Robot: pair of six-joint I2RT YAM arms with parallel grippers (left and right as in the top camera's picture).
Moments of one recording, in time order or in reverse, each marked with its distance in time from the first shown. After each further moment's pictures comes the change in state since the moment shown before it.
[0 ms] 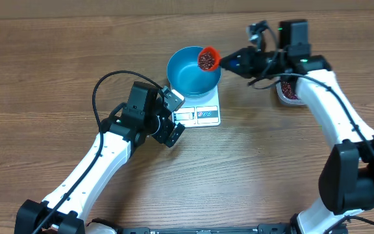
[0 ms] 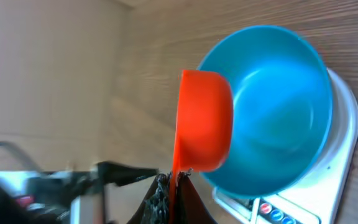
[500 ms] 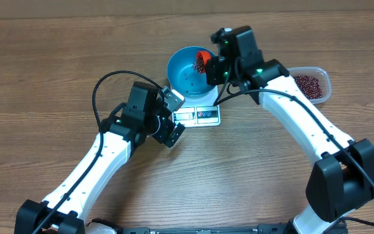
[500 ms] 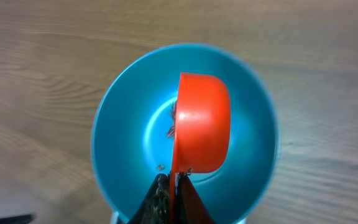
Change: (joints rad) left arm 0.000 0.000 0.000 0.000 0.000 0.000; right arm 0.274 0.000 0.072 -0.084 0.731 -0.182
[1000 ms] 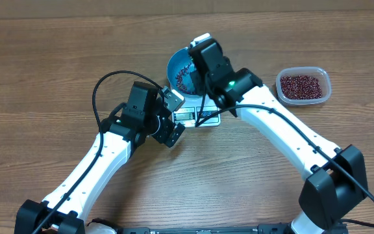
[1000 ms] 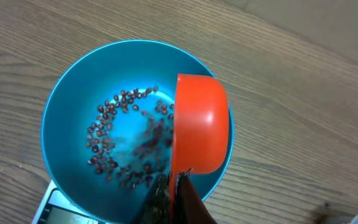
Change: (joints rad) left arm 0.000 0.000 0.000 0.000 0.000 0.000; right arm 0.184 0.000 0.043 -0.104 0.452 -0.150
